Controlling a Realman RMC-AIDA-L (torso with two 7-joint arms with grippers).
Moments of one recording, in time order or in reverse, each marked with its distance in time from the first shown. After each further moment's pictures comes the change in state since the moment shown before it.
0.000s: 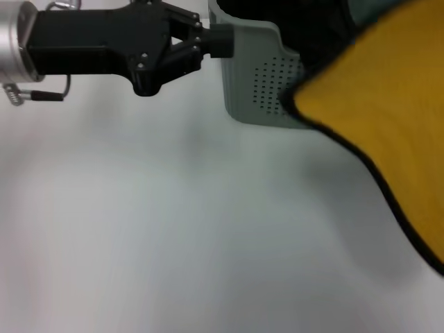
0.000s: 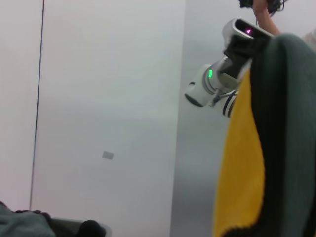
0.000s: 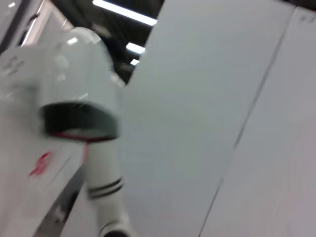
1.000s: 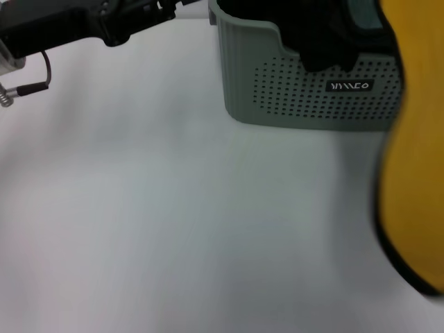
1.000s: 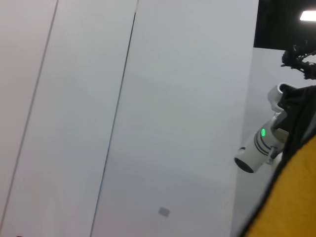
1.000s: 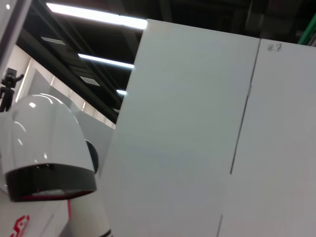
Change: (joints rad) left arm 0.048 -0.011 -0.104 -0.102 -0.106 -0.064 0.001; right arm 0.087 0.017 0.056 0.106 0.003 -0.035 0.122
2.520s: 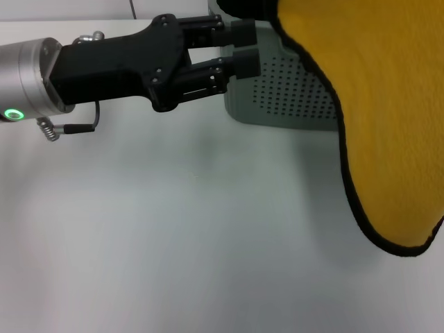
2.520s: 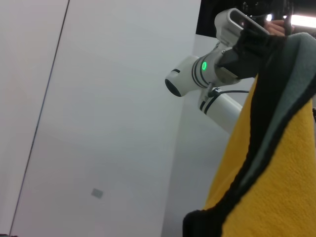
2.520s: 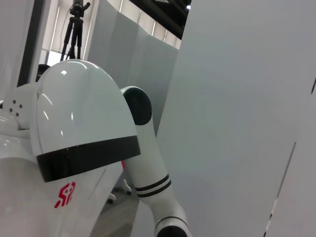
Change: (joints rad) left arm -0.055 -0.025 0.075 -0.135 0.051 0.086 0.106; right arm 0.194 -0.208 -0.232 0.003 0.022 -0.004 0.079
